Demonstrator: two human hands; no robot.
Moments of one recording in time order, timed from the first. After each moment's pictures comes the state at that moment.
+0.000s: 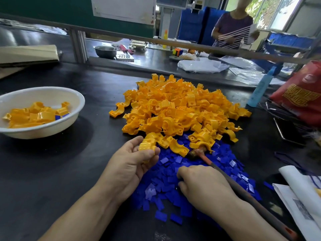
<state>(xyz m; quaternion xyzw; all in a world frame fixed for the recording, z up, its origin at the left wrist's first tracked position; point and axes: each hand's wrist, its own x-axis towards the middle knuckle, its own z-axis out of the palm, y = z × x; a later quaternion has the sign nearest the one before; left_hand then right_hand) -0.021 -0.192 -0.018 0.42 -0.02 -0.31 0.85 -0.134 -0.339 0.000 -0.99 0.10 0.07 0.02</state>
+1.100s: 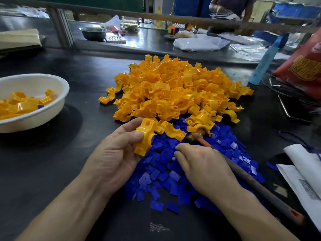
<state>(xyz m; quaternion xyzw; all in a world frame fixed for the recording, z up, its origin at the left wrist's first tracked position) -0.018 -0.191 -0.023 0.44 -0.07 -0.33 0.83 -0.135 -0.352 -0.019 -0.98 0.11 -0.10 0.10</state>
